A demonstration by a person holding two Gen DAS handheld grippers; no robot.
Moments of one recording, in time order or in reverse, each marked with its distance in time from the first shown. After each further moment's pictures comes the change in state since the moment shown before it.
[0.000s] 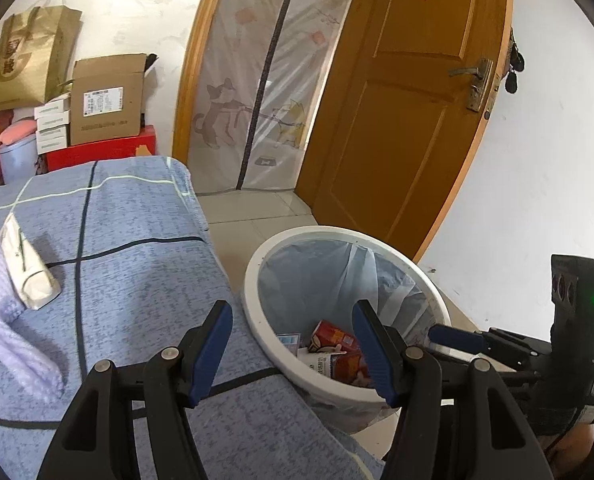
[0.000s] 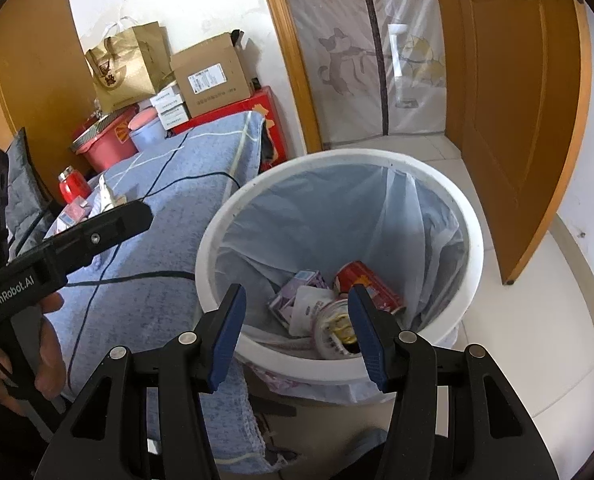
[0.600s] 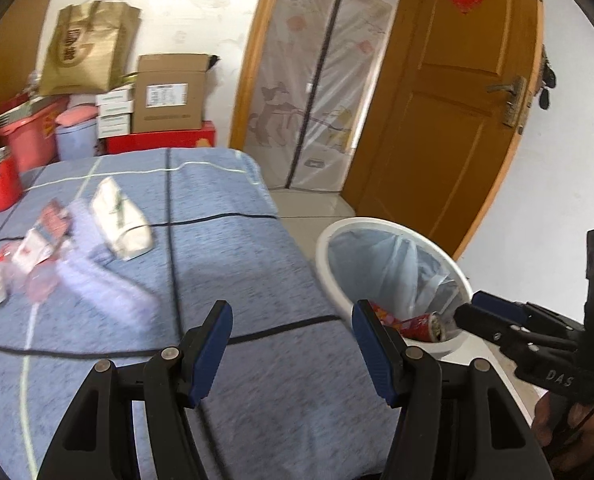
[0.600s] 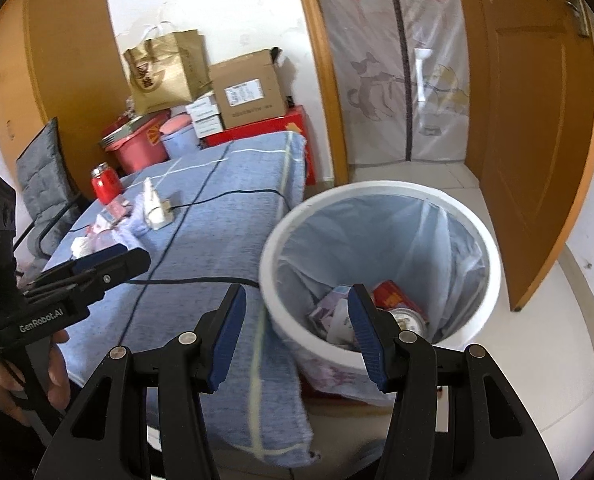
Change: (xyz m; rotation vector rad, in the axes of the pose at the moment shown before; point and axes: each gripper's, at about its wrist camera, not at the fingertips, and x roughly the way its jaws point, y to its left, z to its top) left arm -0.067 0.029 -0.029 -0.081 -0.014 0.159; right arm -0.031 0.050 -0.002 -0.094 -0.061 0.072
